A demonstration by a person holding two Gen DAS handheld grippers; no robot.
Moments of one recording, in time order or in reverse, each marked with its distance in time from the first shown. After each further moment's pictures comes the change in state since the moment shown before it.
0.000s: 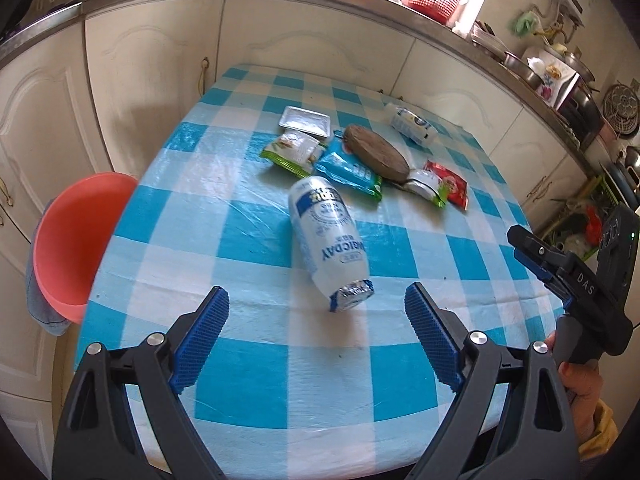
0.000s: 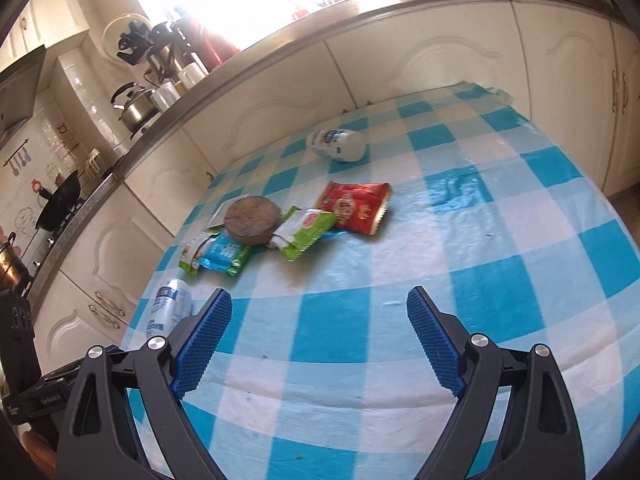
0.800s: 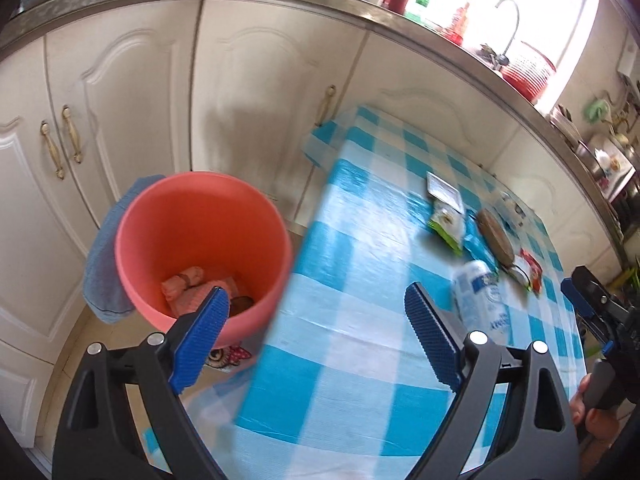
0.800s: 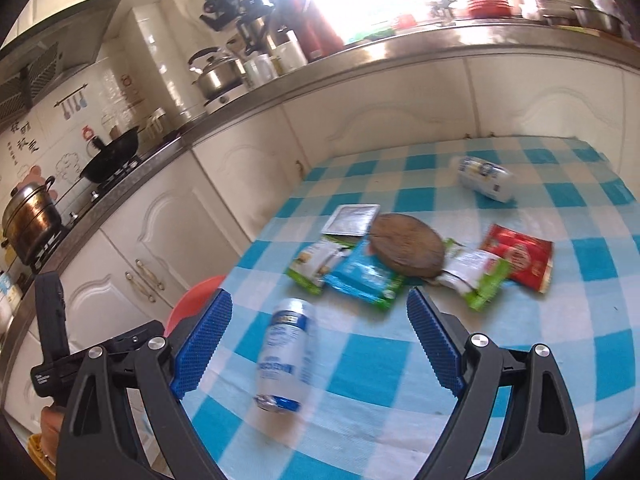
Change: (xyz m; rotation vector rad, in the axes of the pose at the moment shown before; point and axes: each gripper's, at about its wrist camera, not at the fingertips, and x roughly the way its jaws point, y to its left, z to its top) left arm -0.029 0.127 0.012 -0.246 -0.125 0.138; right arm 0.033 0.128 0.011 -0.202 -0.005 0.156
